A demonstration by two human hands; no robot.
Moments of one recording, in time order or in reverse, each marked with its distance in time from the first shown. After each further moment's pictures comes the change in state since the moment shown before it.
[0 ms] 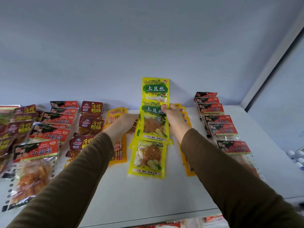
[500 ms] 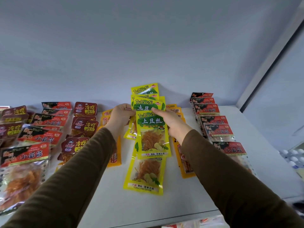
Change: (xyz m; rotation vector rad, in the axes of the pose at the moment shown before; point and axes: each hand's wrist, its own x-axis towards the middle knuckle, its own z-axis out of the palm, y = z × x) left_hand 0.030 0.003 0.000 -0.212 0.105 0.155; right_hand -0.008 -0.006 -0.013 0.013 -0.166 0.160
